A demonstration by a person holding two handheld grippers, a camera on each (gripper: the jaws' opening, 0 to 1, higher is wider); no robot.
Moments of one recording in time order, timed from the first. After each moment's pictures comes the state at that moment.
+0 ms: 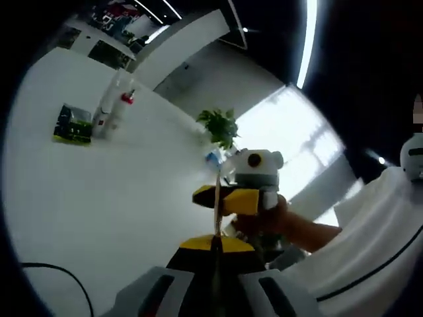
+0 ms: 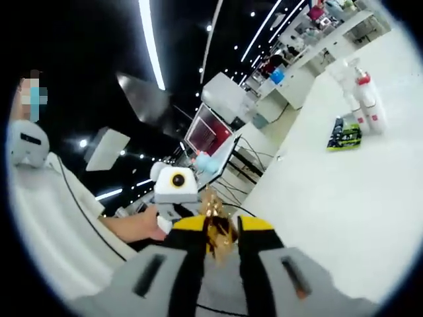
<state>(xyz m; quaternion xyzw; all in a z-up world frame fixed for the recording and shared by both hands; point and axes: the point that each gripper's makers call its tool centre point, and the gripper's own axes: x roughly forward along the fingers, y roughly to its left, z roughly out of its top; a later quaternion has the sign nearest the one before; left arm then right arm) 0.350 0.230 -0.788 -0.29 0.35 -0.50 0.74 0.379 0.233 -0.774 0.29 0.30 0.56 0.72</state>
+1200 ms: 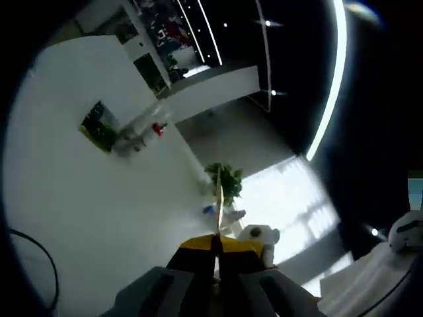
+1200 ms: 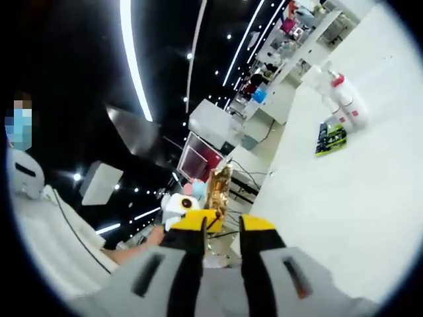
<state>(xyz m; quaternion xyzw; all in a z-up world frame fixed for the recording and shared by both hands) 0.393 0.251 -0.767 -0.48 0.28 -0.39 0.73 0.390 0.229 -0.763 0.38 0.28 0.49 0.73</state>
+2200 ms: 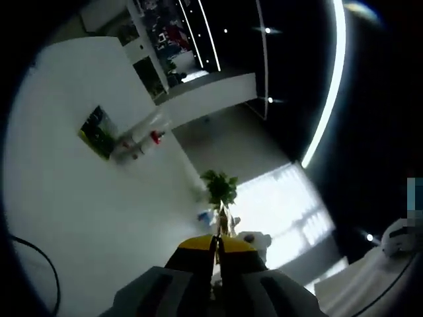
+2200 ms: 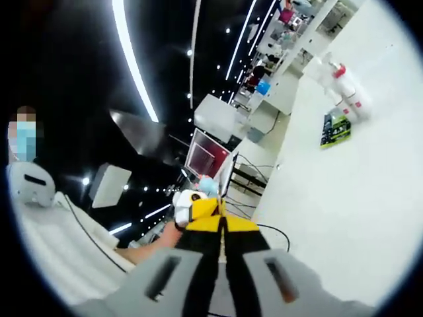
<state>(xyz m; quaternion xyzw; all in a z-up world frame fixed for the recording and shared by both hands) 0.404 0.265 -0.758 -0.50 0.26 -0.39 0.73 0.385 0.222 -0.761 0.40 0.31 0.51 0.70</state>
